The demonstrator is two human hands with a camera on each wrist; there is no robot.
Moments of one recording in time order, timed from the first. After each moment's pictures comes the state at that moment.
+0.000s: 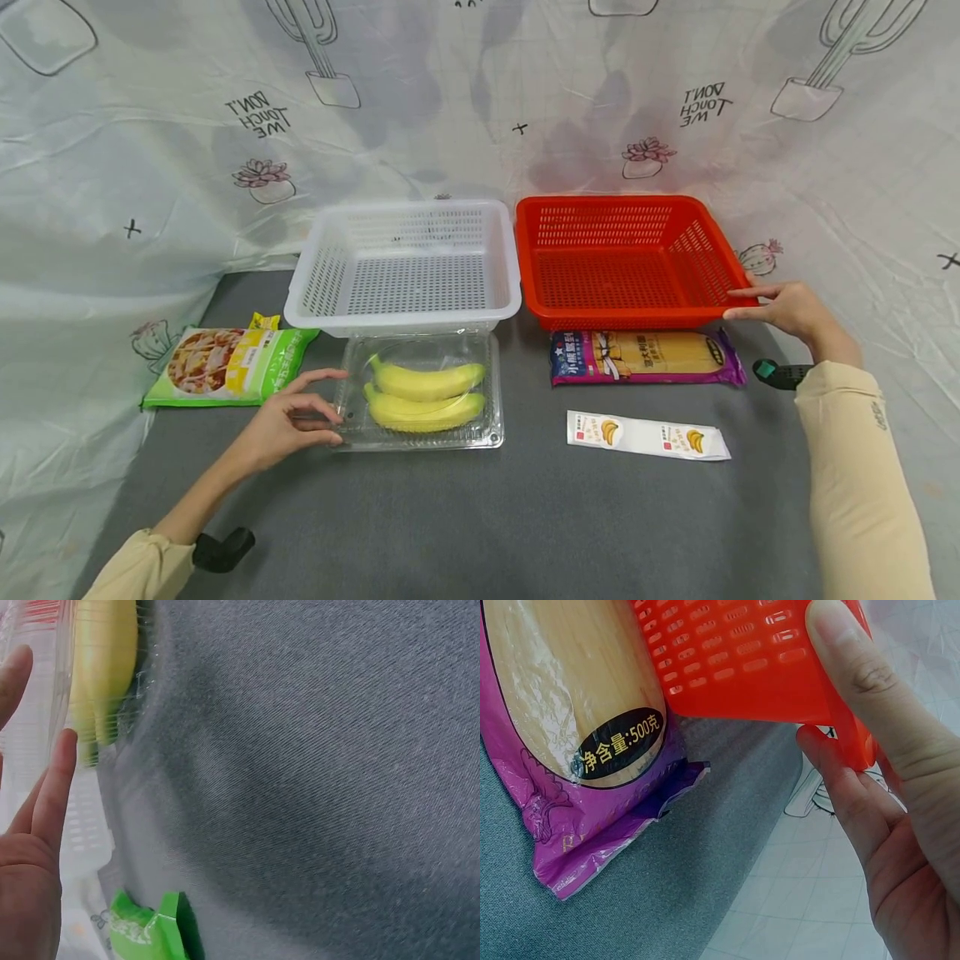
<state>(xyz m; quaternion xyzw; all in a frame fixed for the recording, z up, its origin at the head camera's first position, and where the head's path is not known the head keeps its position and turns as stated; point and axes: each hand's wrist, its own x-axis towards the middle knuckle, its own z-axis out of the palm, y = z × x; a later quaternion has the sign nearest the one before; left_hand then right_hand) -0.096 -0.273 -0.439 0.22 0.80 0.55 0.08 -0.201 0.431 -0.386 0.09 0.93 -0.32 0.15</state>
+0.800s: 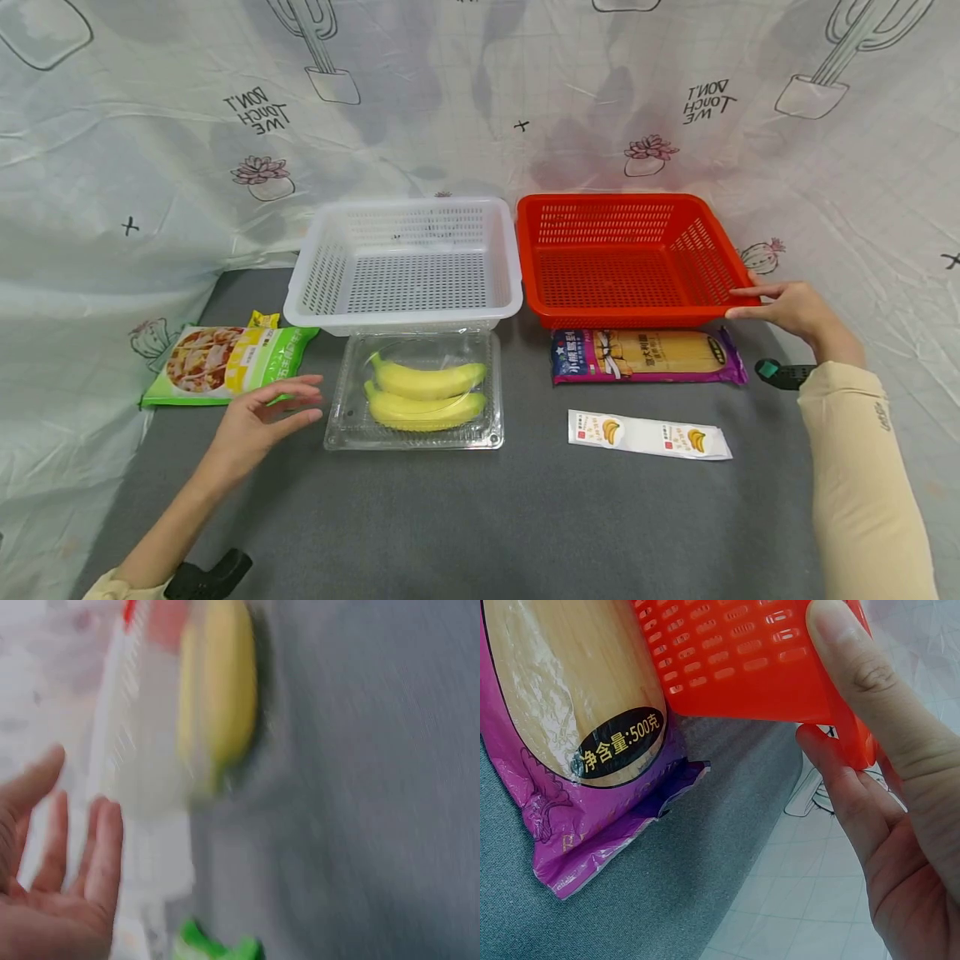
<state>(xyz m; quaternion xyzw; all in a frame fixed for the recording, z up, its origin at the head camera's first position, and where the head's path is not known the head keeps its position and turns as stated) -0.073 -0.269 -0.406 0.10 0.80 0.59 0.03 -0.201 0.431 -0.384 0.11 0.92 -0.33 0.16</state>
